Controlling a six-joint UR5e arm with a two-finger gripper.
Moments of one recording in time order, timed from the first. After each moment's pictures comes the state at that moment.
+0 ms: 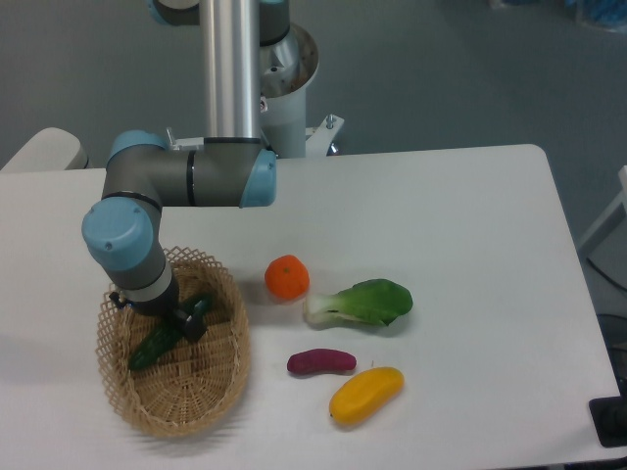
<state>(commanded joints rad) 1.99 -2.08 -1.68 -0.92 1.59 0.61</state>
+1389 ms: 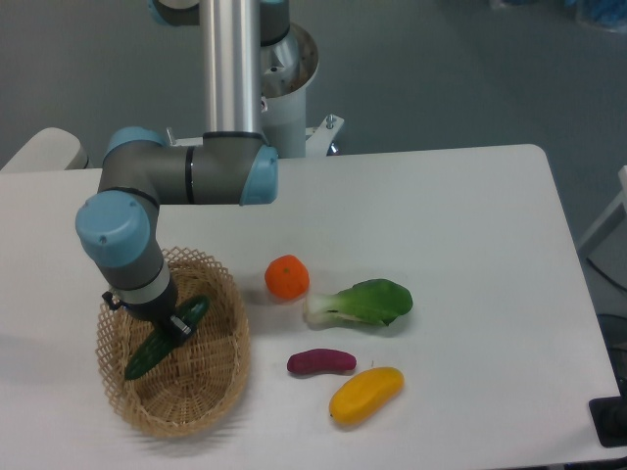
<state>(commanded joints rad) 2.06 -2.01 -1.56 -0.94 1.60 0.77</state>
